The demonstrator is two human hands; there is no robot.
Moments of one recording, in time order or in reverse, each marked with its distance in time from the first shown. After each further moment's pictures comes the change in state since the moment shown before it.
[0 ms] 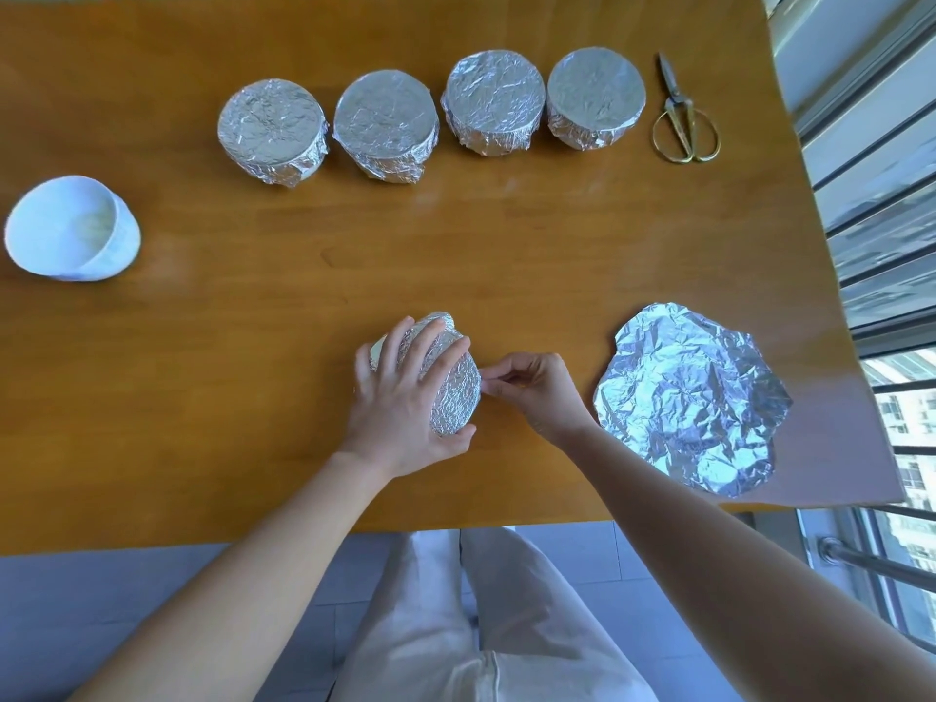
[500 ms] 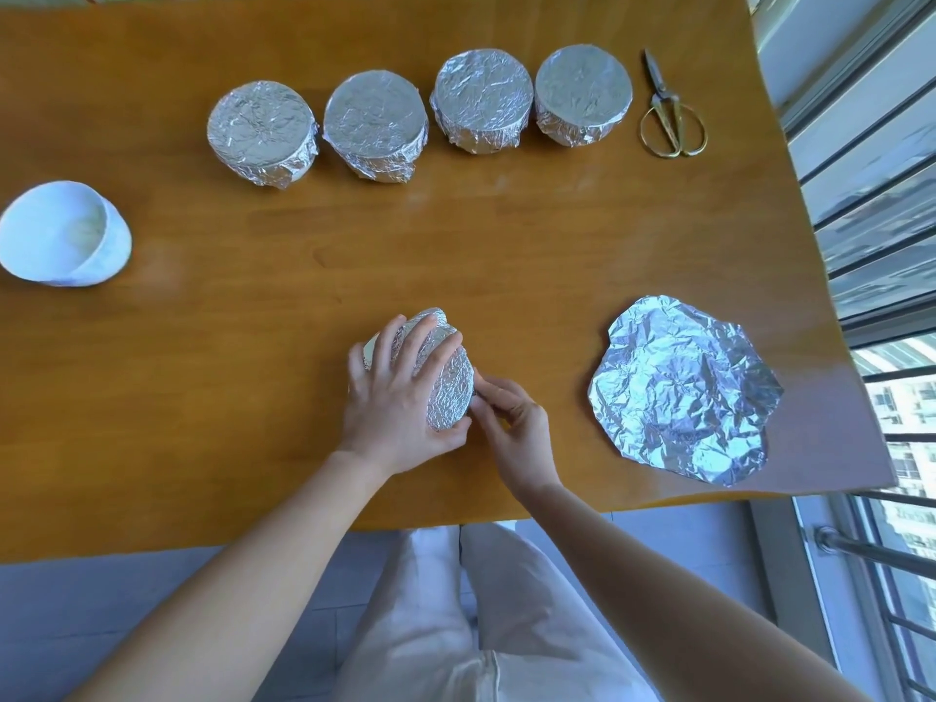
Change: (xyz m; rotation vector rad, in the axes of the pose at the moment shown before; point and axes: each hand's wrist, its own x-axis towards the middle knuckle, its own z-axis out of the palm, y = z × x) left_hand 0.000 0.003 -0.001 -0.030 0.024 -0.016; right_hand -0.043 0.020 0.047 -0.004 0.280 -0.078
